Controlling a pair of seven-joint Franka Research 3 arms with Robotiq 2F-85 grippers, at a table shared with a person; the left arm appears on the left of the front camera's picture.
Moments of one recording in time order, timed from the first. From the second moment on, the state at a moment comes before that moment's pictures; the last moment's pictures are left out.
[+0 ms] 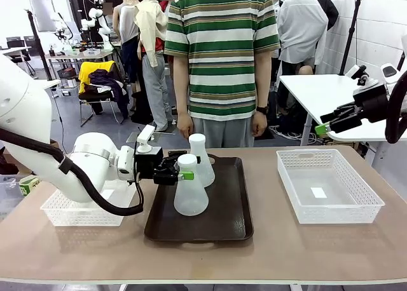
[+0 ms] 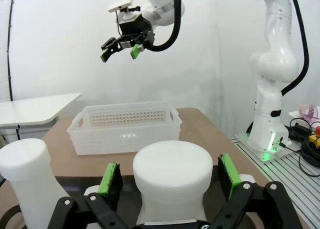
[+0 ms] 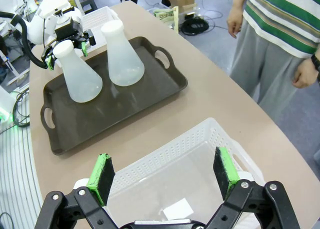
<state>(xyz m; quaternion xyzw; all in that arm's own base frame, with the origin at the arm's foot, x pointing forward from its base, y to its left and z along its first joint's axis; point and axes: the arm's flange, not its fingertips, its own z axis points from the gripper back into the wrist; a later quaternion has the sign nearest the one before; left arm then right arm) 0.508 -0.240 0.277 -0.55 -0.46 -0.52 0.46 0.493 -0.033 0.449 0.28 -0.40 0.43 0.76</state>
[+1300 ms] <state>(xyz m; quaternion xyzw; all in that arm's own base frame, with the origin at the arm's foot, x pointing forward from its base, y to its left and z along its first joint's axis) 0.505 -0.233 0.281 -0.55 -0.45 -0.53 0.47 0.493 -0.033 0.449 0.28 -0.40 0.43 0.76</state>
